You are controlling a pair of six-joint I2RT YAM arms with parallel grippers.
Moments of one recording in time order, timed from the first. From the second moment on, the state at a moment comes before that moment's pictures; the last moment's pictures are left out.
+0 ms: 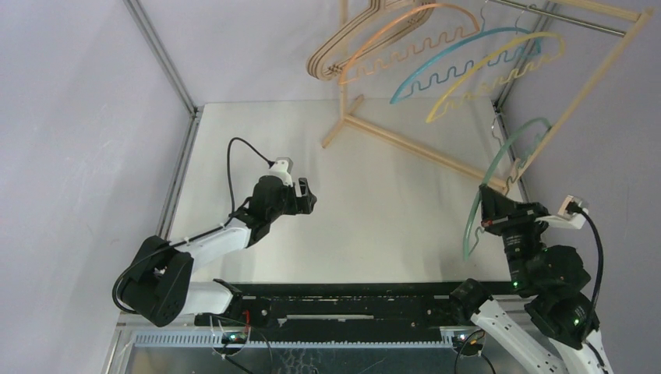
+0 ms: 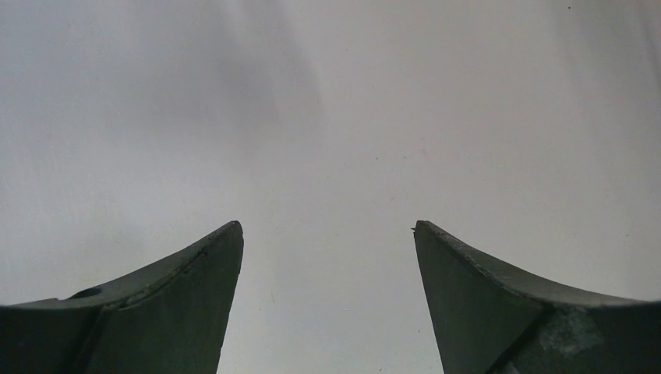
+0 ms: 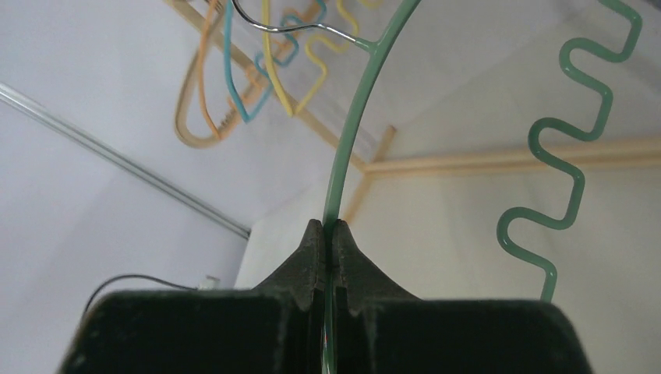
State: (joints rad) left arm -0.51 1.30 0.54 0.23 -0.05 -0.40; right arm 0.62 0.18 0.84 -0.59 0.61 0.71
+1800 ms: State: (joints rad) left arm -0.51 1.23 0.54 0.22 -0.06 -0.40; right arm -0.16 0.81 1.16 -0.15 -0.08 0.82
